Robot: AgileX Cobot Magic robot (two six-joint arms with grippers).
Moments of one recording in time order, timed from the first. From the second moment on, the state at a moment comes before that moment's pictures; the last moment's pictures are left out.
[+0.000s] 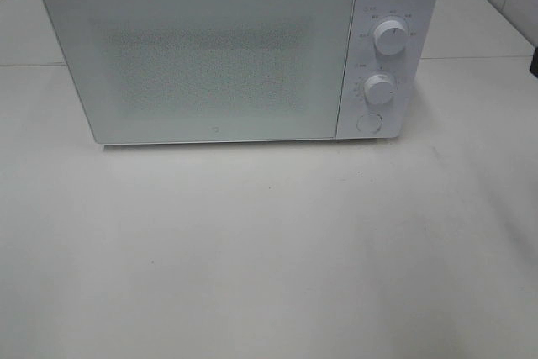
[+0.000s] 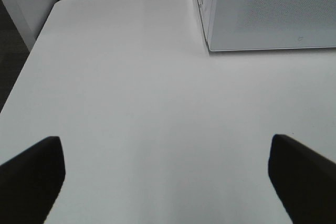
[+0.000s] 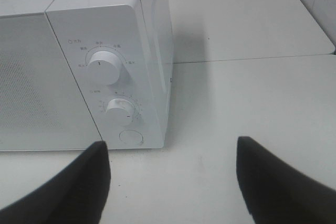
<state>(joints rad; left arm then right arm) -0.04 -0.01 -0.52 0.01 1.07 0.01 0.11 0.82 -0.41 -0.07 -0.05 0.19</state>
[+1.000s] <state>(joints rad) -0.04 -0.01 -0.52 0.01 1.07 0.01 0.11 1.34 -0.41 -0.13 -0.55 0.48</state>
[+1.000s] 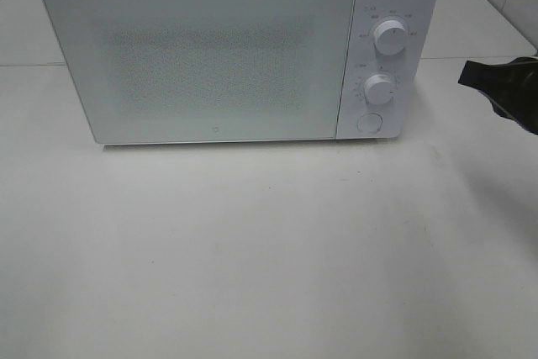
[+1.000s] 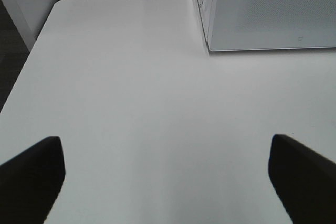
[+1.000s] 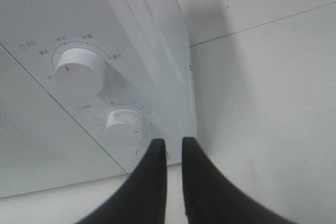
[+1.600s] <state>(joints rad) -0.04 -0.01 -0.52 0.01 1.07 0.01 0.11 1.52 -0.41 -0.13 -0.74 1.06</state>
